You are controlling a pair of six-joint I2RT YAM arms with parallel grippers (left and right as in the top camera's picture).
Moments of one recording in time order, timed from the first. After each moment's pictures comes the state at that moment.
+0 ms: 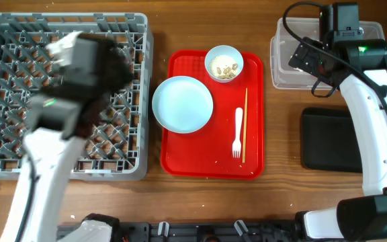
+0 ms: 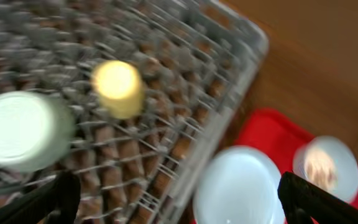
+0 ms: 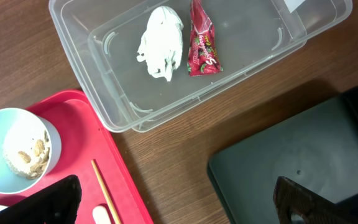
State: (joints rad) left arm -0.22 1.31 1.48 -1.08 -0.33 -0.72; right arm 0.06 1.60 1.62 -1.14 0.27 0.53
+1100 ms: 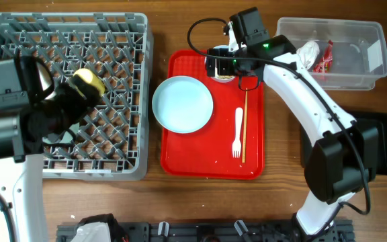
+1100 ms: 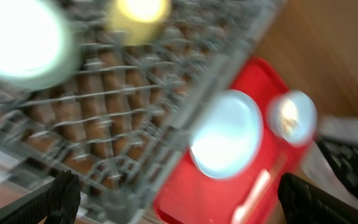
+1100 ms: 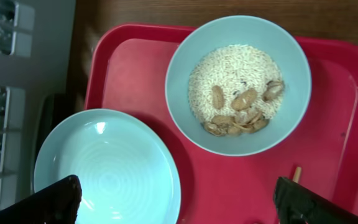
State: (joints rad) left arm 0.13 1.22 1.49 -1.30 0.18 -0.57; right arm 0.37 1.90 1.61 -0.78 -0.13 0.34
